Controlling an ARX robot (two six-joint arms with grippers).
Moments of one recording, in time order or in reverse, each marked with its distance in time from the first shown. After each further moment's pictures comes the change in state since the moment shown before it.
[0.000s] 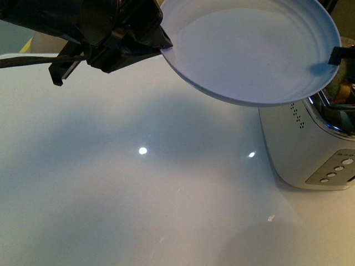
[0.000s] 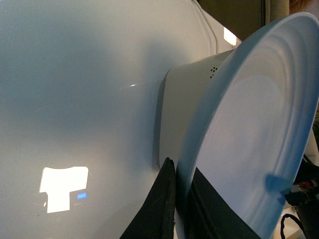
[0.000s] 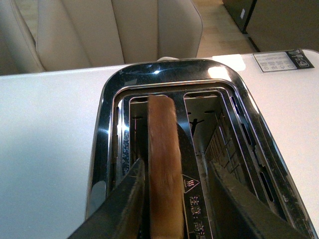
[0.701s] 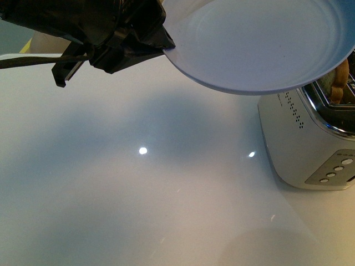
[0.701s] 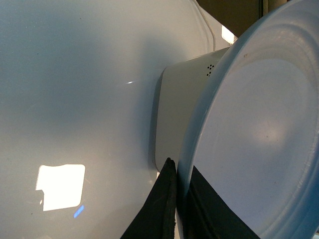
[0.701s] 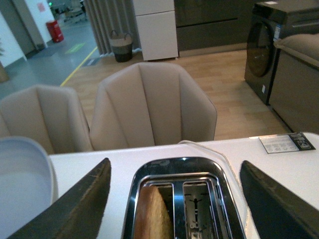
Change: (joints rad) left arm -0.001 -0.001 0.000 0.000 0.007 -0.010; right arm -0.146 -0.426 -0.119 0.024 -0.253 -0.014
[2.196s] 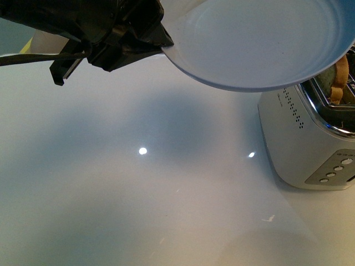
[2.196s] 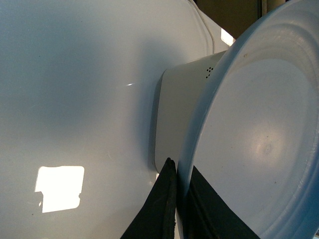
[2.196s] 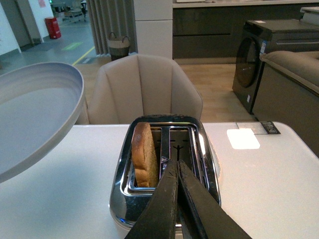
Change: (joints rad) left arm 0.001 -0.003 0.000 0.000 -0.002 -0.001; right arm 0.002 -0.850 -0.403 -0.425 0.002 -0.094
